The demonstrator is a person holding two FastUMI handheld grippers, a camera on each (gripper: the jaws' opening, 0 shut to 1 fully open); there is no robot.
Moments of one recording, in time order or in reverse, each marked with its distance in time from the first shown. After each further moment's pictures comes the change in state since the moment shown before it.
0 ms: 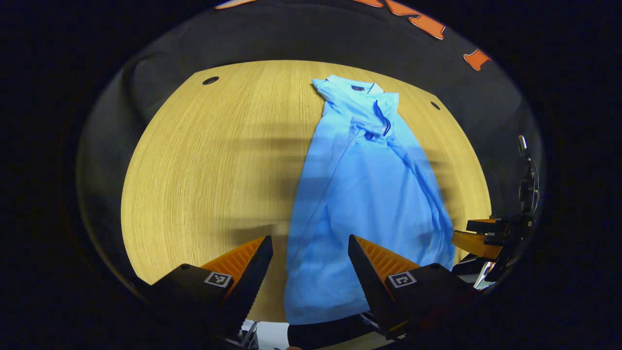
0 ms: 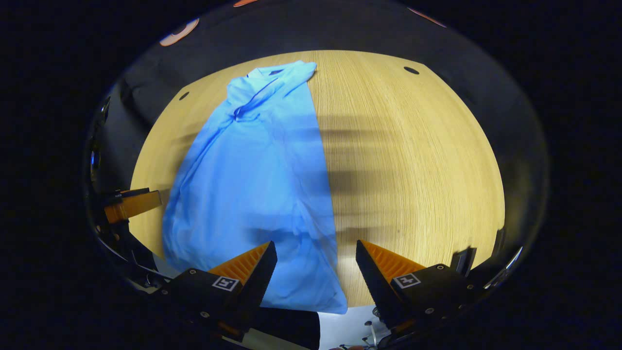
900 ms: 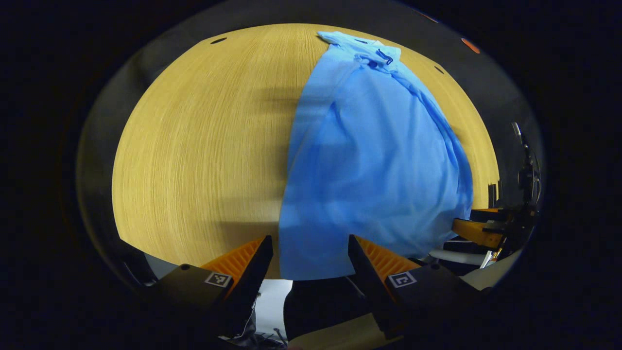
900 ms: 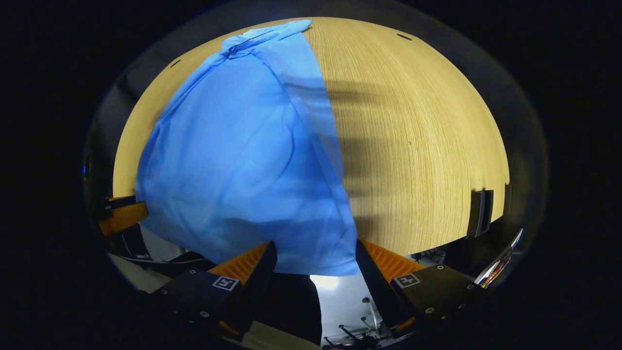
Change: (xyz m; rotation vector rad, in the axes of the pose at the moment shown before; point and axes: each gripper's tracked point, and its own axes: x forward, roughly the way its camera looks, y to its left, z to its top) left arm 0.053 -0.032 -0.095 -0.025 0.223 -0.003; right arm 0.012 0.000 -0.095 -0.004 0.184 -0.070
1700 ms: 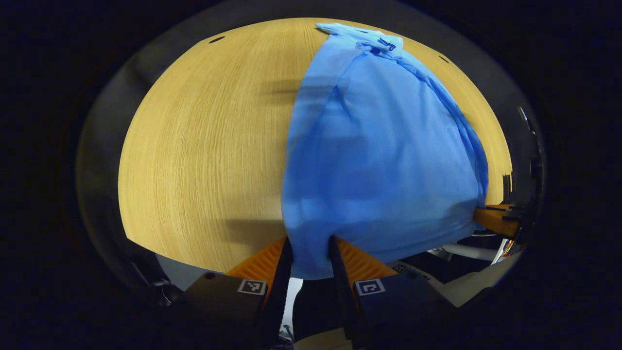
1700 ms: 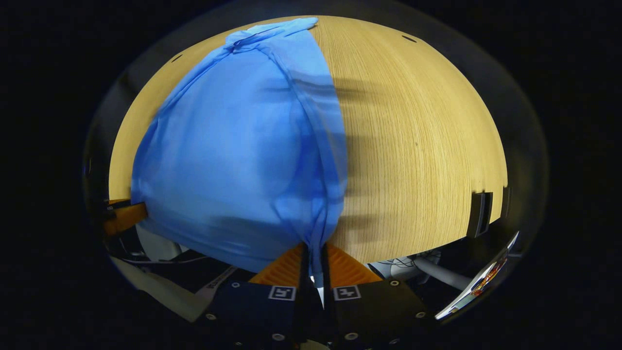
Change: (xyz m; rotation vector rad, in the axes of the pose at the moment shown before) left arm 0.007 0.004 -0.003 0.076 0.017 0.076; right arm 0.001 0.007 0.002 0.002 0.001 -0.002
